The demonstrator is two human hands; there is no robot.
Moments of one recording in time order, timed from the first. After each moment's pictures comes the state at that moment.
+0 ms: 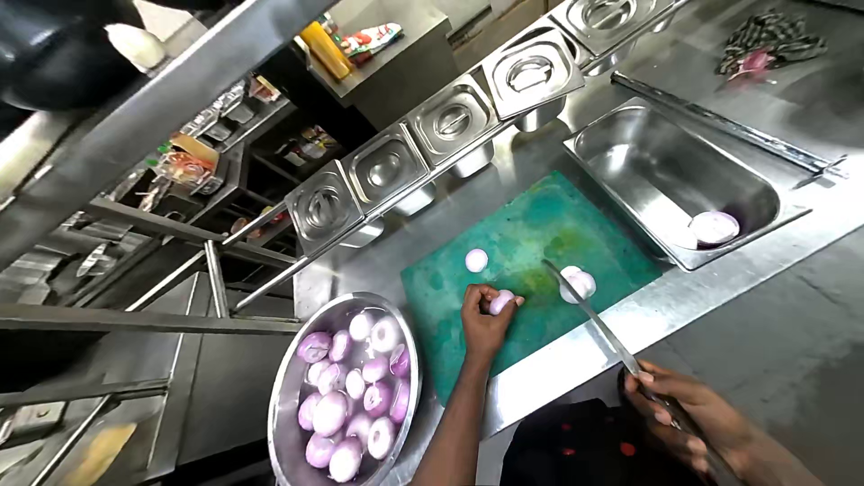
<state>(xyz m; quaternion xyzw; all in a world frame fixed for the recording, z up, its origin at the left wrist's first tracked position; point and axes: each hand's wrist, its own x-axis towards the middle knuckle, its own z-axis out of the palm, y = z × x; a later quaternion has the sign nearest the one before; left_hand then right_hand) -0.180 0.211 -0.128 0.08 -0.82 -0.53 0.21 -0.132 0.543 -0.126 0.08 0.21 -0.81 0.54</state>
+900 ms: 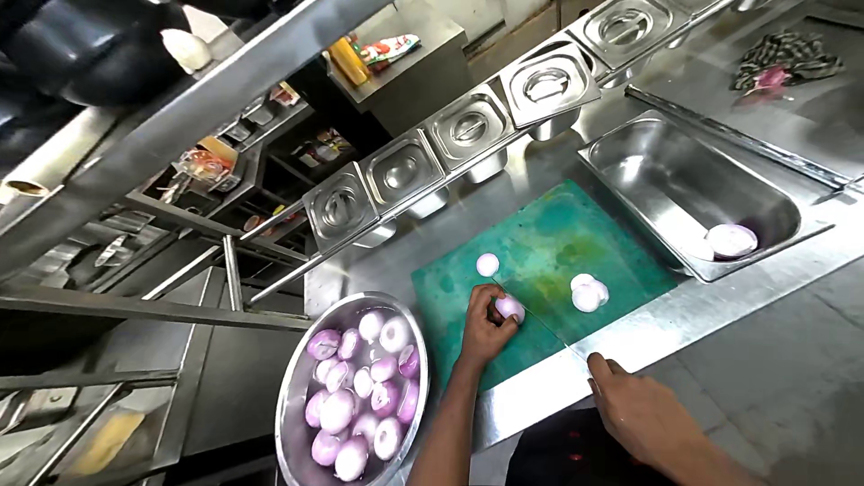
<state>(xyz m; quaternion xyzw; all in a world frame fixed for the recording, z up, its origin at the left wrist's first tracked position) -0.177 0.176 -0.127 0.03 -0.85 -0.51 0.08 -0.132 0.446 -0.073 -0.20 0.94 -0.13 0.26</state>
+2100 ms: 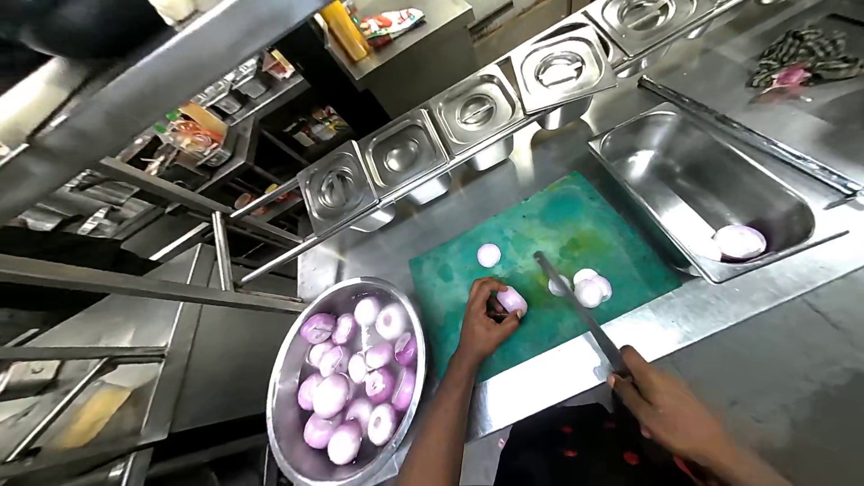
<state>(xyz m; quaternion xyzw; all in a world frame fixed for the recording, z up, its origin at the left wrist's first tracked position) -0.168 0.177 -0.125 0.04 -0.84 -0.54 0.07 -0.149 0.491 -0.093 -0.09 0.83 -0.40 0.39</state>
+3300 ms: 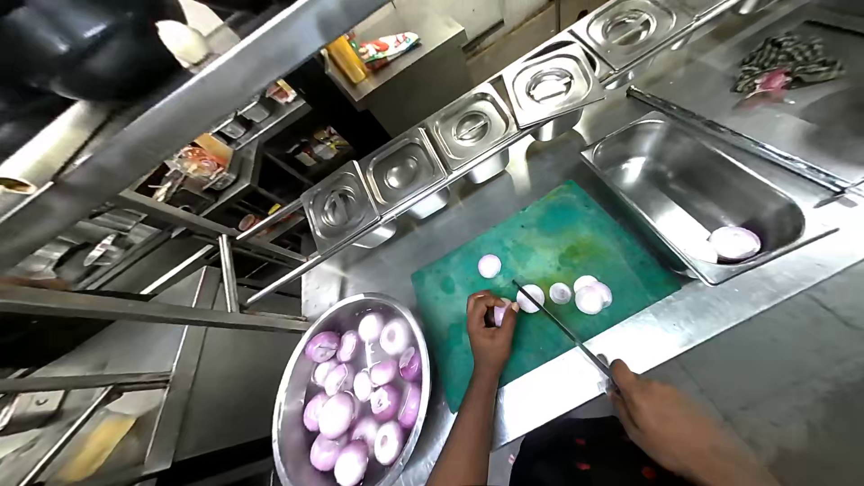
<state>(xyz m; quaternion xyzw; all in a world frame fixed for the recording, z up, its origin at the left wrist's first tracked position) -0.173 0.199 -0.143 0.06 -0.78 -0.55 0.27 -0.133 0.472 -0.092 -0.17 0.91 -0.19 0.31</state>
